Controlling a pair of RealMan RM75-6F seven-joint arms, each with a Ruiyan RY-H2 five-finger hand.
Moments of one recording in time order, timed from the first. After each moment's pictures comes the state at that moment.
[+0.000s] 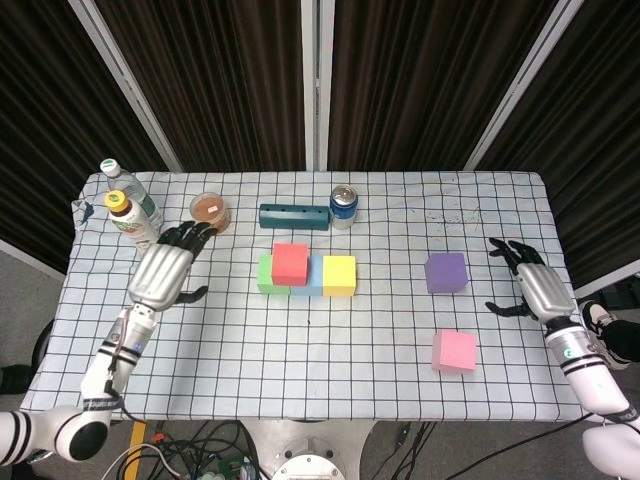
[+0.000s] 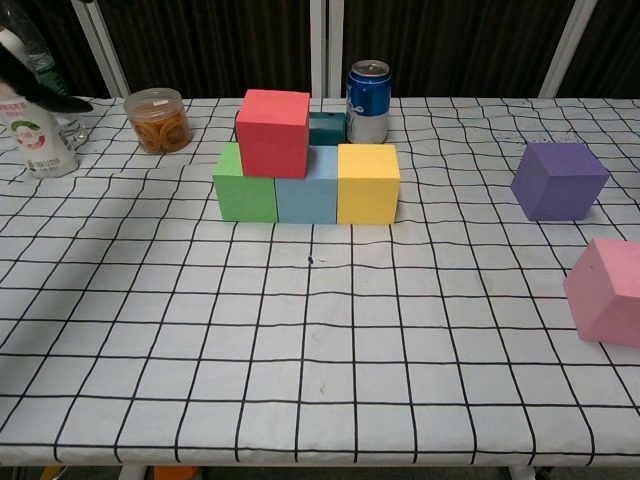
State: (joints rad) left arm -0.77 -1.19 0.02 -1.90 1.04 1.35 0.35; right arm 0.46 -1.13 0.14 -1.47 -1.33 0.99 0.30
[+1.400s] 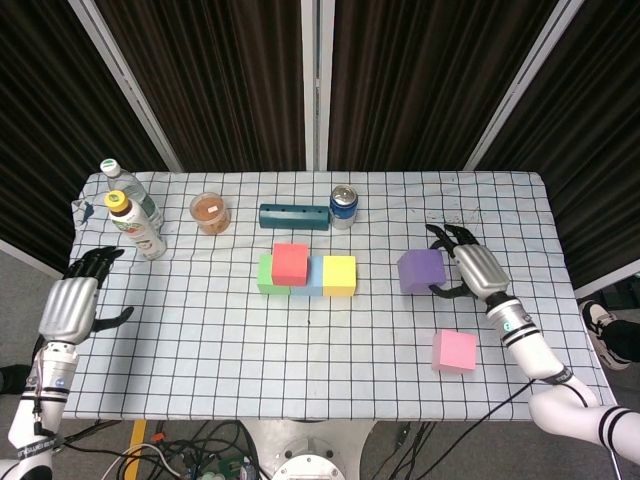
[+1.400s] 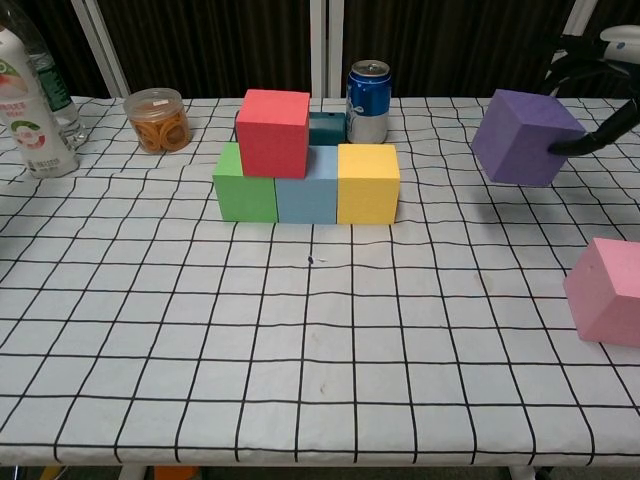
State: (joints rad) left arm -0.39 -1.15 -0.03 -1.78 1.20 1.40 0.12; right arm 0.61 -1.27 0.20 -1.45 -1.32 0.91 0.25
